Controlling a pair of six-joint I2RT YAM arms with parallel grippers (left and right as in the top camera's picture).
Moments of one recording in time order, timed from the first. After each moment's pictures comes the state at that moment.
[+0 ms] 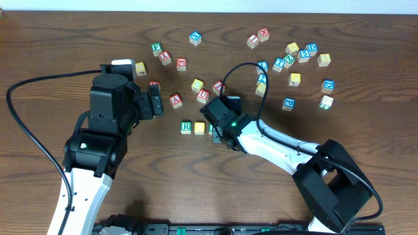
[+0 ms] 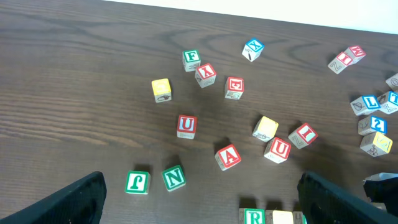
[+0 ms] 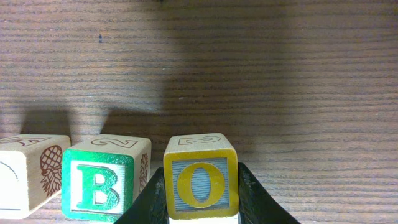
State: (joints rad) left arm -0.18 1.08 1.03 -0.61 -0.09 -0.22; right arm 0.76 1.85 1.10 -0.51 0.24 0.72
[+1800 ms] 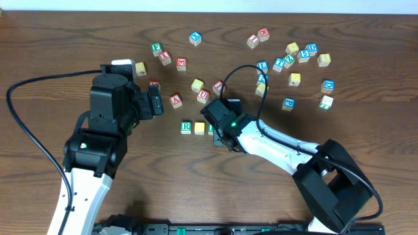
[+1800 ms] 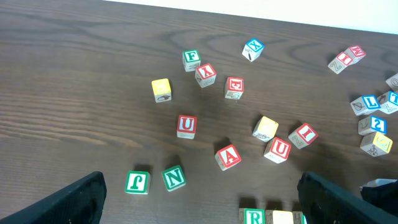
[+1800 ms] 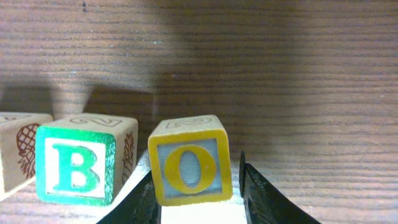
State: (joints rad) left arm -0.18 1.08 1.03 -0.61 -0.09 -0.22; right arm 0.76 1.85 1.10 -0.55 0.22 0.71
